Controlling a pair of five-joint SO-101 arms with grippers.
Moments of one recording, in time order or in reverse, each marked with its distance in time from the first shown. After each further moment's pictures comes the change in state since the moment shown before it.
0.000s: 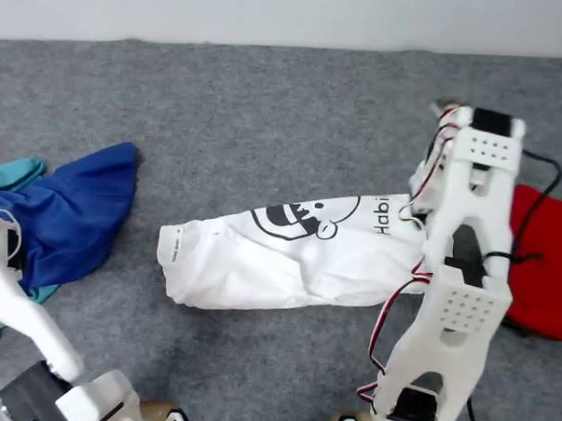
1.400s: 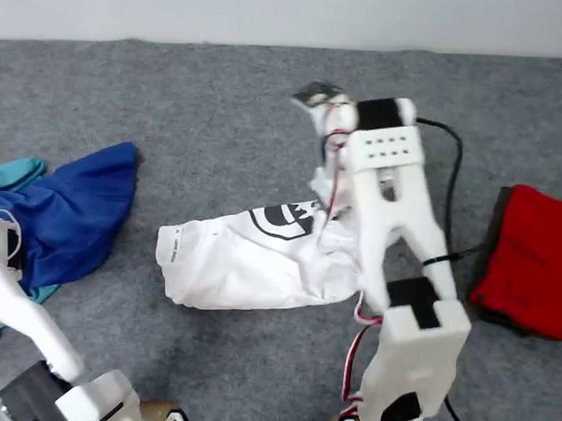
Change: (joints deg) left arm 0.0 0.0 0.0 -0.1 0.0; right arm -26.6 -18.5 7.7 0.0 9.1
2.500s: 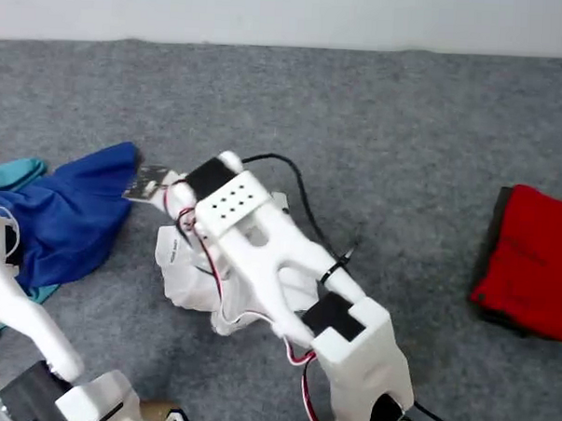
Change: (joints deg) left arm 0.0 0.0 0.0 -3.1 0.0; right arm -30.6 9.3 0.0 -4.7 0.4
